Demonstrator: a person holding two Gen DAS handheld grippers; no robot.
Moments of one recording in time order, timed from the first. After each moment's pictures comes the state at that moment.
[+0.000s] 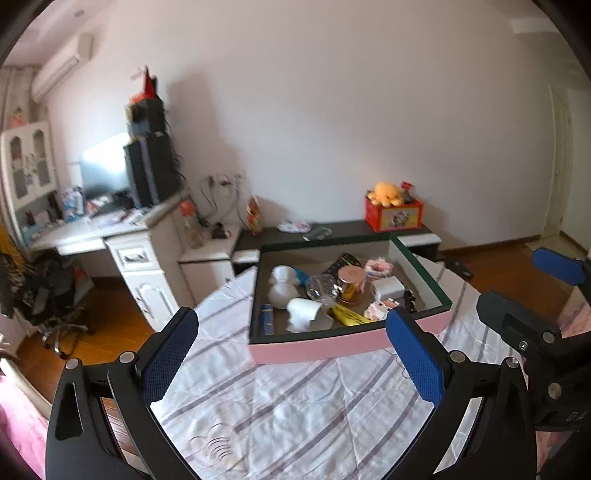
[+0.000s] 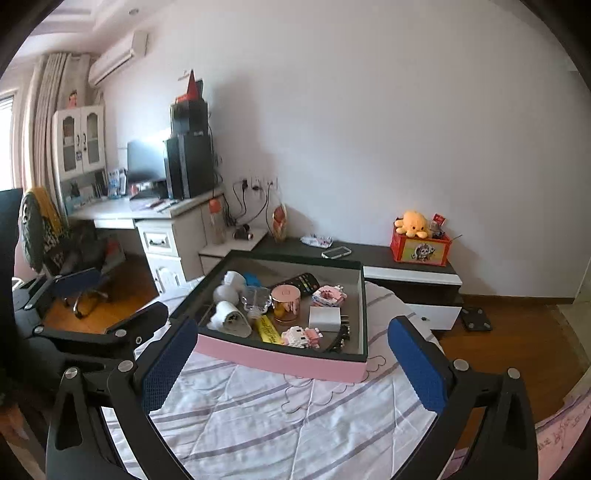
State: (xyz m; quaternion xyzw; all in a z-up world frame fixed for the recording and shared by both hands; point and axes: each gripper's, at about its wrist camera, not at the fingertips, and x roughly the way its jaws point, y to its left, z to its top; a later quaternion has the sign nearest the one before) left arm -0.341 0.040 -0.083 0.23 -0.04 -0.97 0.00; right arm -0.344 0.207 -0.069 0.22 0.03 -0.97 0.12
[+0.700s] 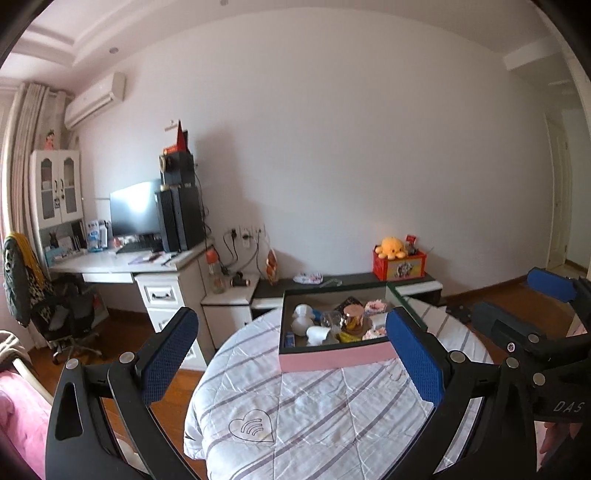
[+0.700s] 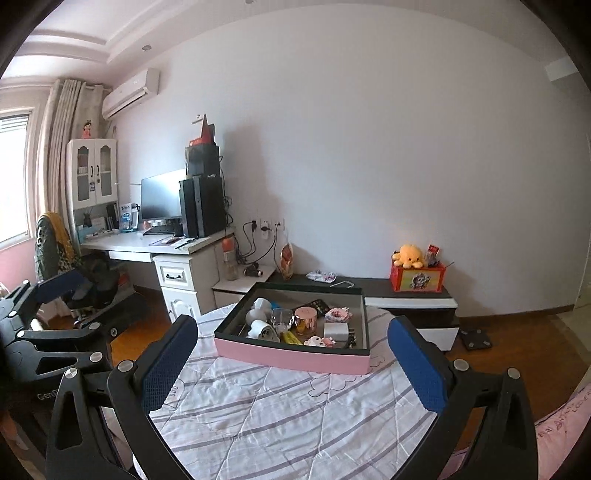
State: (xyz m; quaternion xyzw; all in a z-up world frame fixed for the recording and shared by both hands) left arm -0.215 0.024 -0.036 0.12 -0.04 -0.99 0.02; right arm -0.237 0.202 -0.034 0.14 0.01 -0.98 0.12
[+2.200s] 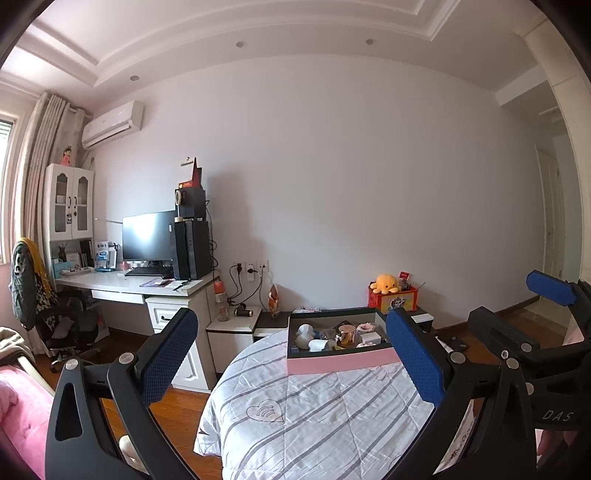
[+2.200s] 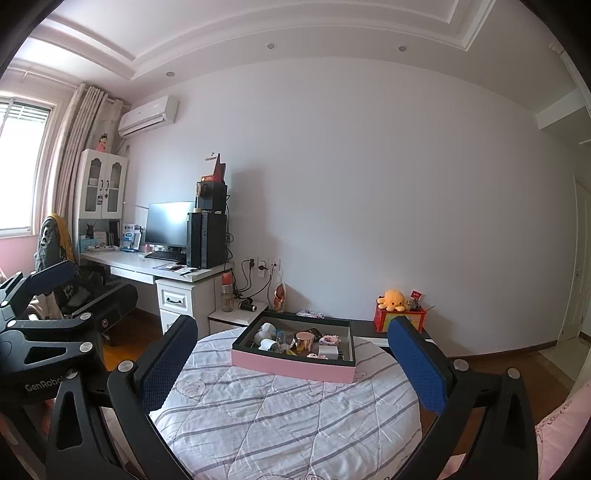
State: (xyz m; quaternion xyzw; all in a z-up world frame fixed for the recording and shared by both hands) left arm -0.097 0.011 -0.025 0.04 -0.02 -1.00 0.03; right arm -0.119 0.185 -0.020 0.05 0.04 -0.99 0.11
